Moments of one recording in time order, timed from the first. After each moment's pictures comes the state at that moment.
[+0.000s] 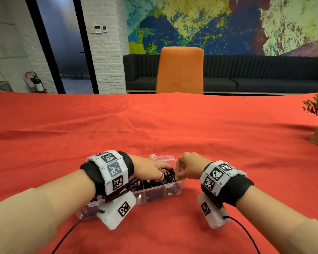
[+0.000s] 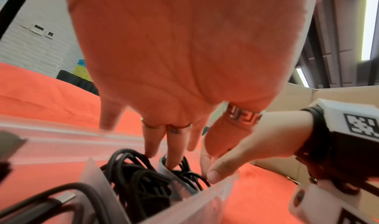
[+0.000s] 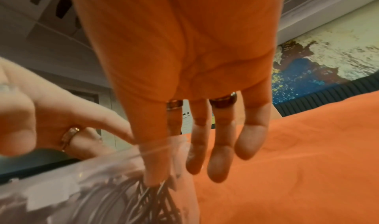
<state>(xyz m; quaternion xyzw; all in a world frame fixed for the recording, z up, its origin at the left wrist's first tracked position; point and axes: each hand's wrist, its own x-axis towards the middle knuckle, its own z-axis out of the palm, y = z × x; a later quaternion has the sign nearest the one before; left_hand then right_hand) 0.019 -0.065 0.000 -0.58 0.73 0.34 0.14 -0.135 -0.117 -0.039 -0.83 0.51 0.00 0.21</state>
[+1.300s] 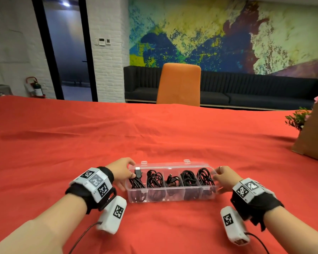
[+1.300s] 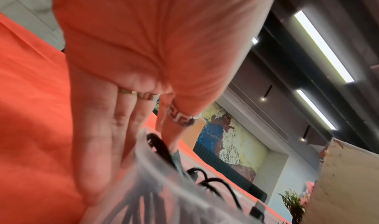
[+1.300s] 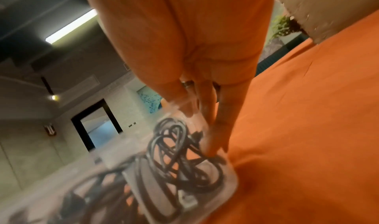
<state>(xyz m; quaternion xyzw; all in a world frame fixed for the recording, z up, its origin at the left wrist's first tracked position) 0.116 -0.030 -0.045 -0.72 0.54 0.39 -0.21 -0.208 -0.082 -0.063 -0.59 0.69 -0.20 0.36</state>
